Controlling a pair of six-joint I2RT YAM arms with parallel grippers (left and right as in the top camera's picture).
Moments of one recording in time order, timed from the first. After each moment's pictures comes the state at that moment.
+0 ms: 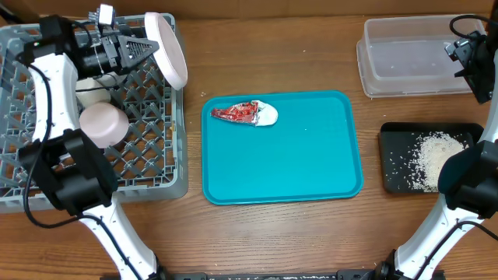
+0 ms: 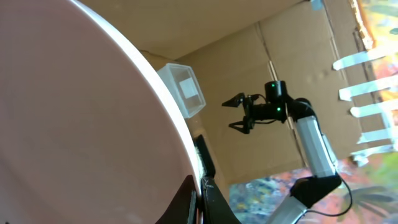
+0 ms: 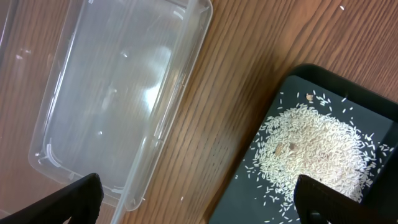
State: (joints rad) left arm 0.33 2.23 2.05 -1.15 1.49 0.20; right arm -0.35 2.14 2.25 -1.38 0.17 0.80
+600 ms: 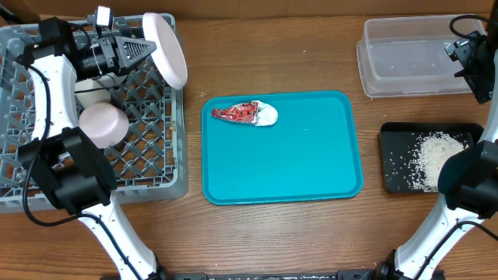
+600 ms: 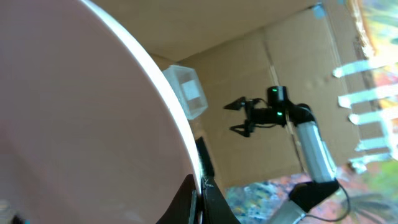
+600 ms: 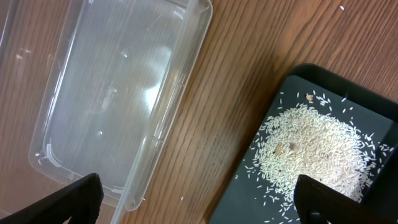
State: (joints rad) left arm 0.35 2.24 2.05 -1.13 1.48 0.16; right arm -0.35 2.14 2.25 -1.38 0.17 0.80
